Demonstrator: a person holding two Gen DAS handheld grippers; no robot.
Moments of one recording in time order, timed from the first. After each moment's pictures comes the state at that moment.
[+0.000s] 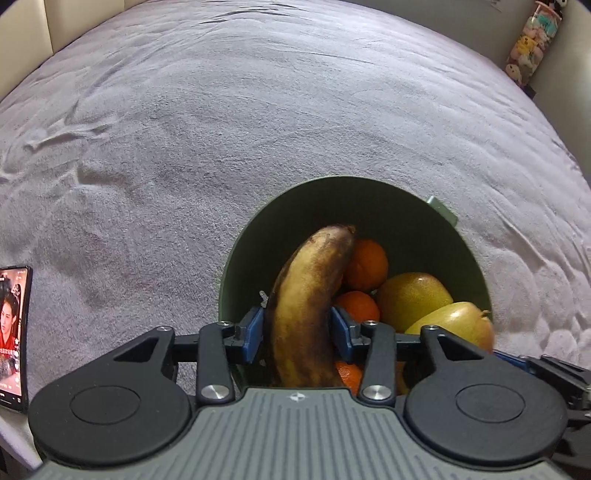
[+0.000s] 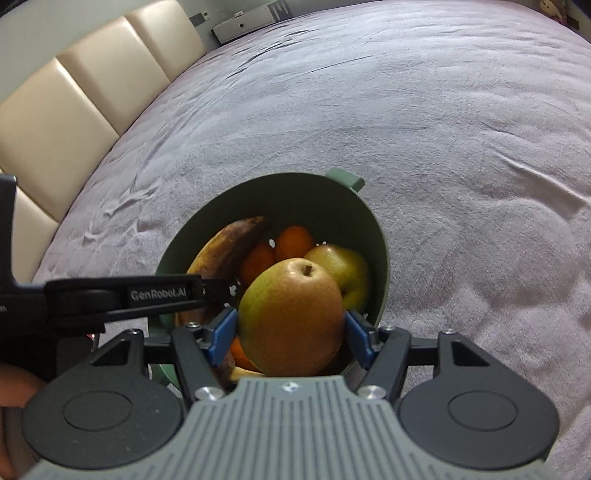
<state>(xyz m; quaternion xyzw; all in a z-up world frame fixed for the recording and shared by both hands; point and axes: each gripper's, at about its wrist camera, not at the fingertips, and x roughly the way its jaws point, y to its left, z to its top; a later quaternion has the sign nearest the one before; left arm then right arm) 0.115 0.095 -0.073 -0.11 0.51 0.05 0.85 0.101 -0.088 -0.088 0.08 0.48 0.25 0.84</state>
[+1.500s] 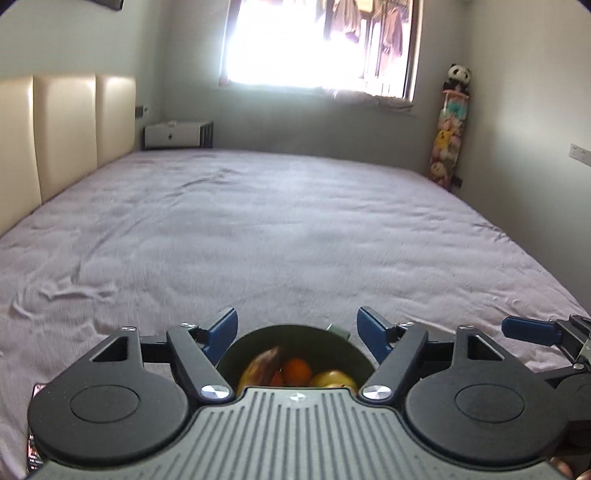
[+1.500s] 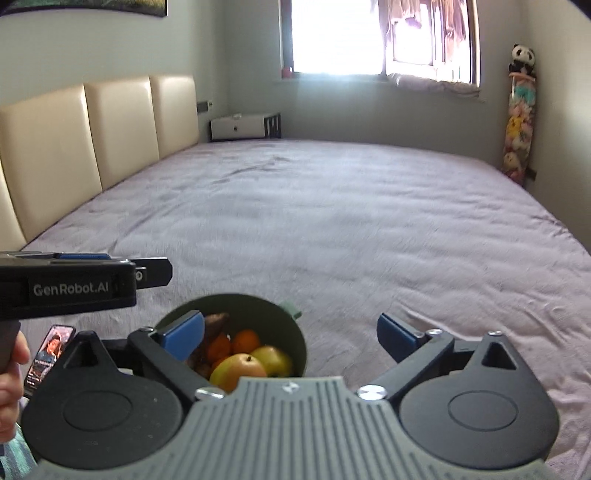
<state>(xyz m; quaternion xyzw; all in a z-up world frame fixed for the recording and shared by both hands) 0.029 0.052 0.040 -0.04 0.27 -0.01 0.96 0.011 -0.124 0.021 -0.02 0.26 0.18 0.95</state>
